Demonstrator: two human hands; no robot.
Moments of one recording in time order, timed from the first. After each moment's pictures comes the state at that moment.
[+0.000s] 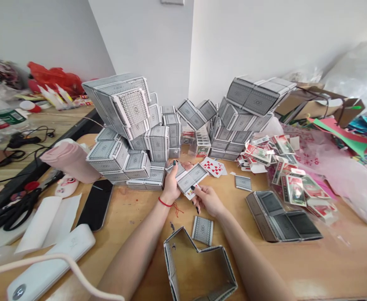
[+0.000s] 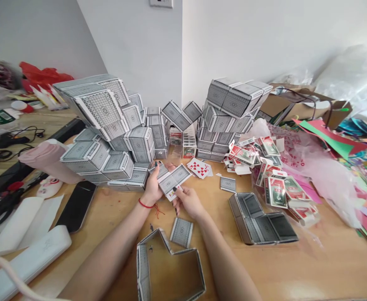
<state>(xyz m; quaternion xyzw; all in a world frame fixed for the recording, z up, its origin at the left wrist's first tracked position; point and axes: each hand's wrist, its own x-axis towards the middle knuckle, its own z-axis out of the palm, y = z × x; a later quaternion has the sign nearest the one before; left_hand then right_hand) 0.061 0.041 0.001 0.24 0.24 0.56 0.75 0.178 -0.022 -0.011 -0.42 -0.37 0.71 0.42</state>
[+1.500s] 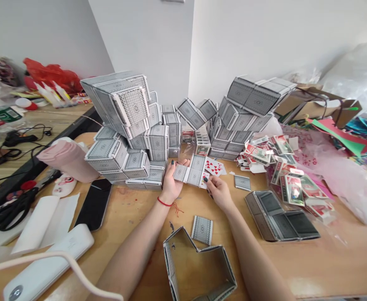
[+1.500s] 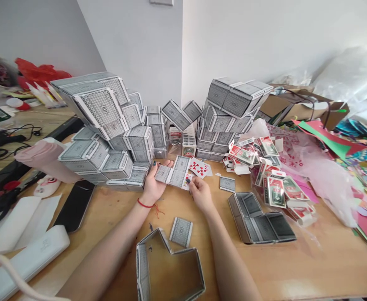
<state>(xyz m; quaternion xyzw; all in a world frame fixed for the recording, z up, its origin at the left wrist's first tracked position) 0.059 0.039 0.007 0.17 0.21 0.61 0.74 0.217 -0.011 -0.009 -0.54 -0.47 0.48 0.51</state>
